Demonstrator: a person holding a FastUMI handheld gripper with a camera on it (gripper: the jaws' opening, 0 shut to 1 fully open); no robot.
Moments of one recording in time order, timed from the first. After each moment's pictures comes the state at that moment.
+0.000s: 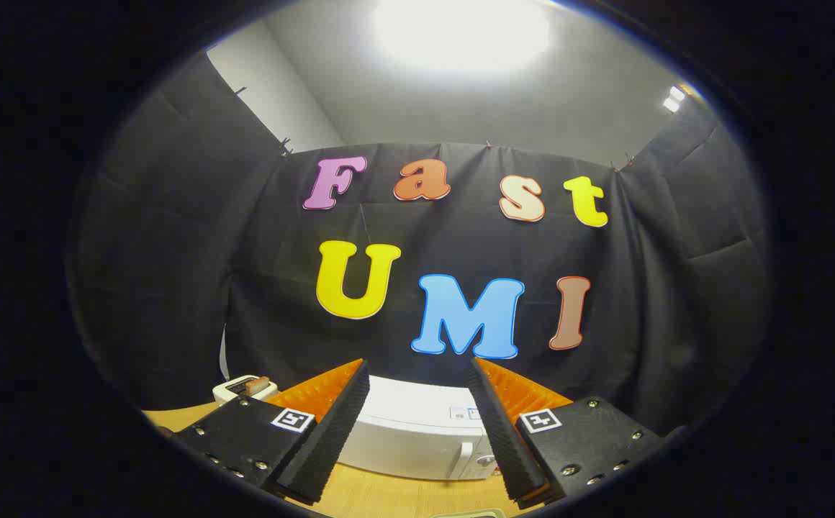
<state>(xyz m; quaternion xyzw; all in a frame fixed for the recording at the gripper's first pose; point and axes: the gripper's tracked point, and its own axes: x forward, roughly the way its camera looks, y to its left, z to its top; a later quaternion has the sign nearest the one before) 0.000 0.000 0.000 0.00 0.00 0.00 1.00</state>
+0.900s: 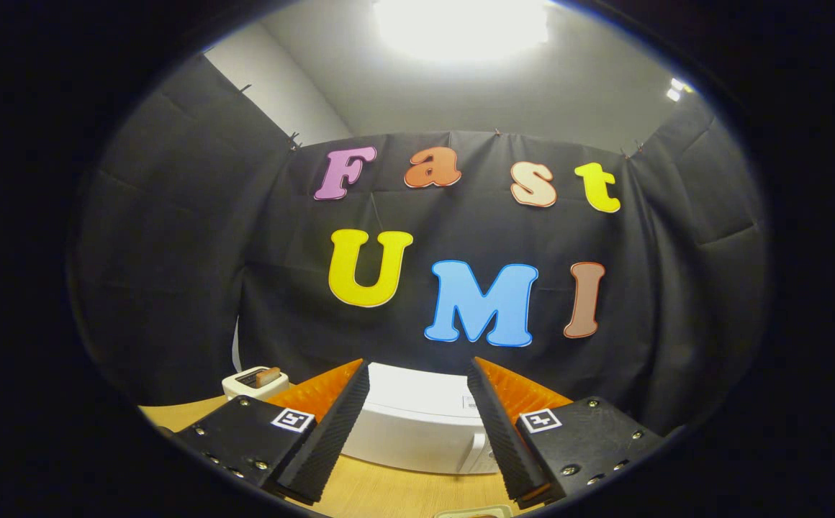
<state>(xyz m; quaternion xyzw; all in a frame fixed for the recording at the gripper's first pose) 0.002 0.003 -0.025 0.00 0.02 0.03 1.00</state>
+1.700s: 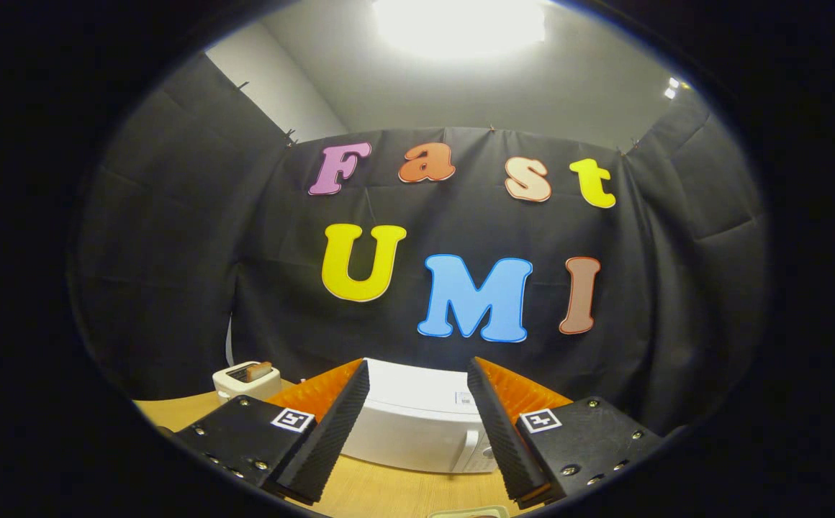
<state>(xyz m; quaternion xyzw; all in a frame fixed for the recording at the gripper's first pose) 0.009 -0.011 -0.049 0.01 0.03 0.02 1.00</state>
